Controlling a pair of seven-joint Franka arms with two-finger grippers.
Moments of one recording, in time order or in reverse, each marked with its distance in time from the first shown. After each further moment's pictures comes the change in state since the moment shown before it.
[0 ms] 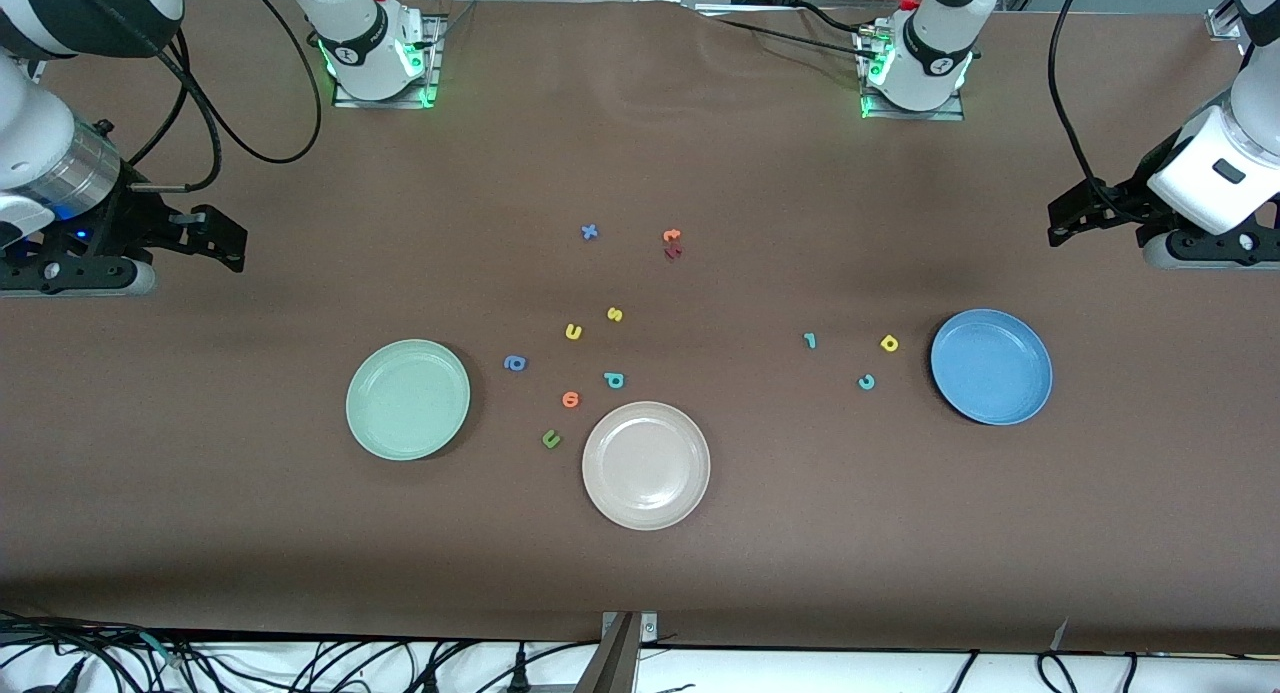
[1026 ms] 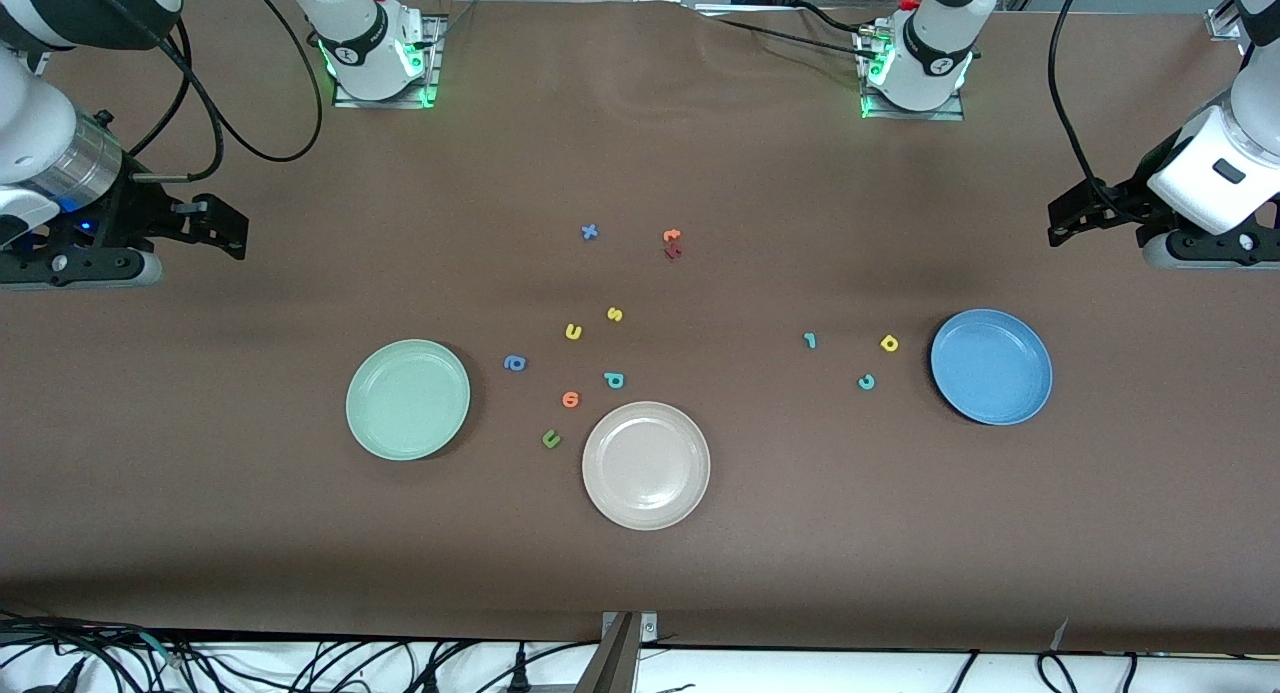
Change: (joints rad) left arm 0.000 0.000 0.000 0.000 0.000 0.000 0.000; right arm 0.000 -0.009 0.005 0.000 0.000 -0.055 -0.023
